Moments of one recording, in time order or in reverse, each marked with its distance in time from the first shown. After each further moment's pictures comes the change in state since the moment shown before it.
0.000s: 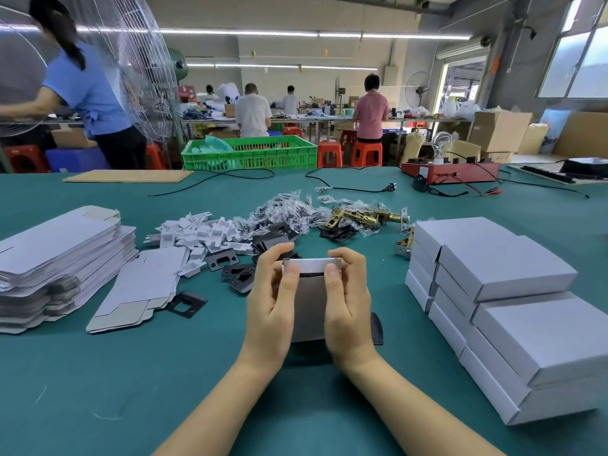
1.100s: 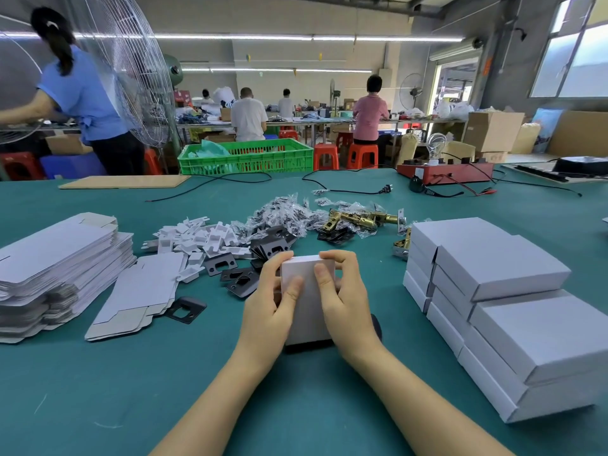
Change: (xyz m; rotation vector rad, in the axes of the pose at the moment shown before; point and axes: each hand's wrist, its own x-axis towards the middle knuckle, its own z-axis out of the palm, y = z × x) left_hand 0.005 -0.014 -0.016 0.238 -0.147 -0.072; right_hand 0.011 0.005 -0.007 -0.135 -0.168 0.149
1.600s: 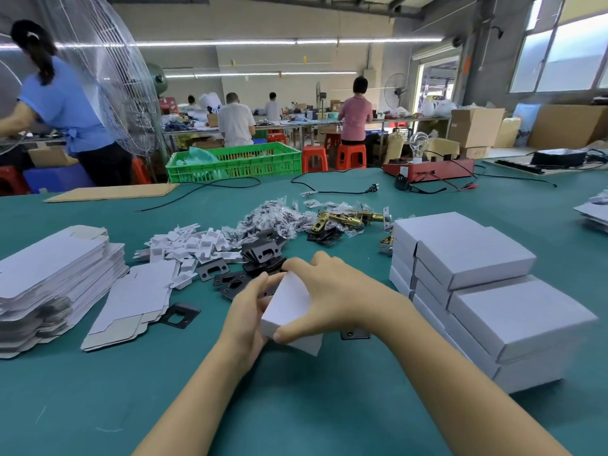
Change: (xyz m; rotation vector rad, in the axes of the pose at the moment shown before) left_hand 0.012 0.007 -0.010 -0.509 -0.094 -0.602; right_hand 0.022 -0.069 -0.033 -0.897 -0.755 -0.015
